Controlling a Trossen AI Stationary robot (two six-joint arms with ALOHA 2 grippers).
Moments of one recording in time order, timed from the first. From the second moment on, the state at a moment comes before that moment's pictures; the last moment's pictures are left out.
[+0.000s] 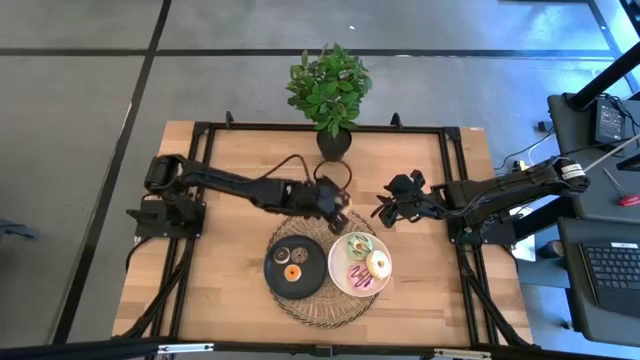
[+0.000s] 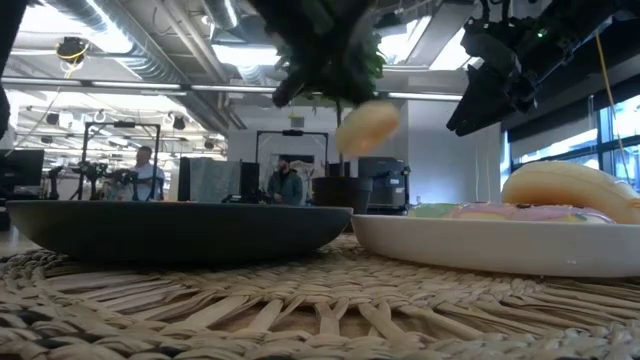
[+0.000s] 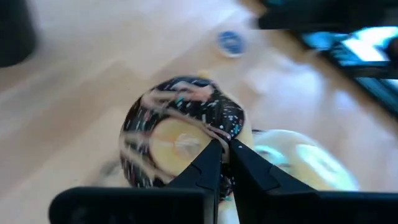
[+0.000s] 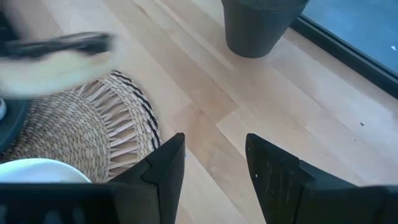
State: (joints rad) left arm -0.08 1.78 1.36 -0.33 -0.31 -0.76; right arm 0.17 1.10 0.69 -0.47 0.60 0.62
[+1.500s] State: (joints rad) left arm -0.45 2.07 1.36 -0.02 -0.63 -1.24; right arm 0.17 1.10 0.69 -0.49 0.58 0.57
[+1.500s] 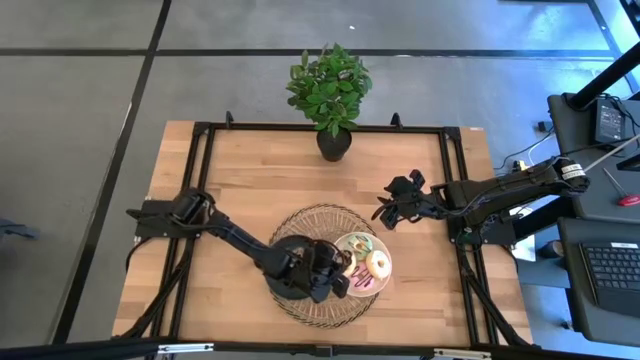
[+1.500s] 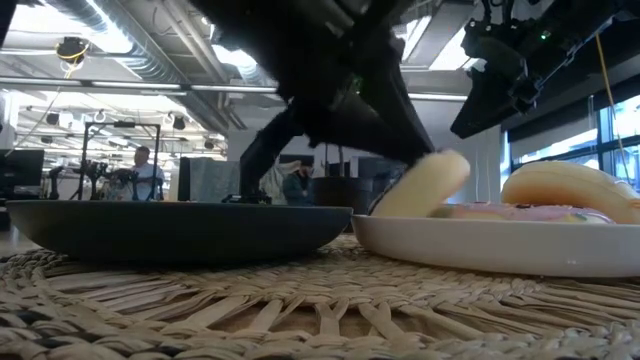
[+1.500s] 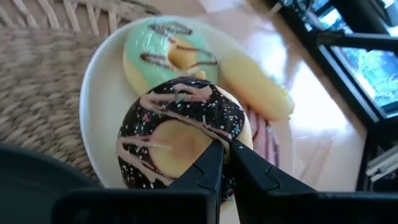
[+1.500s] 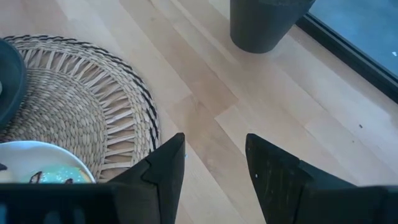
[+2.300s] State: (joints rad) left arm -0.44 2.10 1.36 -0.02 -0.61 -1.24; right arm 0.17 1.10 0.69 -0.49 0.57 0.57
